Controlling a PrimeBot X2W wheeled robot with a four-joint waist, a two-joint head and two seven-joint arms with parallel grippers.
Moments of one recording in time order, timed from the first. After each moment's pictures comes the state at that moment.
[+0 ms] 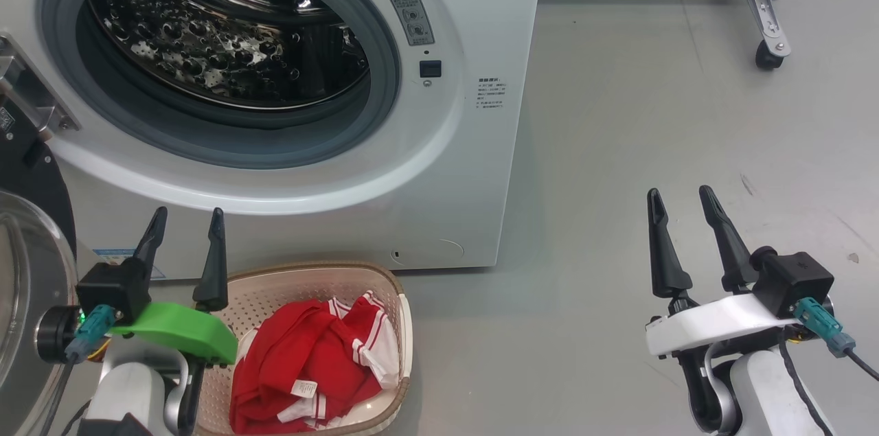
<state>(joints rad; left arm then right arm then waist) -0.28 0.07 -0.02 0.45 -0.24 -0.12 -0.25 -0.11 -0.06 0.16 0.15 0.36 0.12 -0.25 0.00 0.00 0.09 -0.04</state>
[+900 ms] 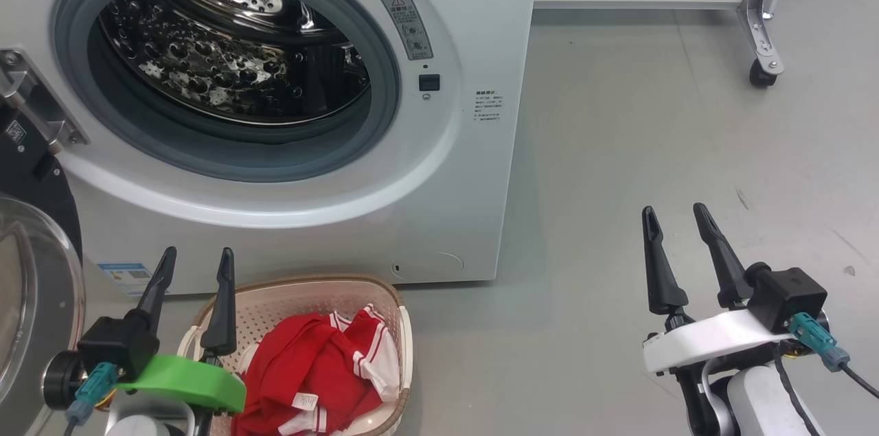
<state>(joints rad) -0.09 0.05 -0.01 0.26 -0.25 -0.12 -0.25 -0.07 -0.07 0.18 0.14 0.37 0.12 -0.25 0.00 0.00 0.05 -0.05</state>
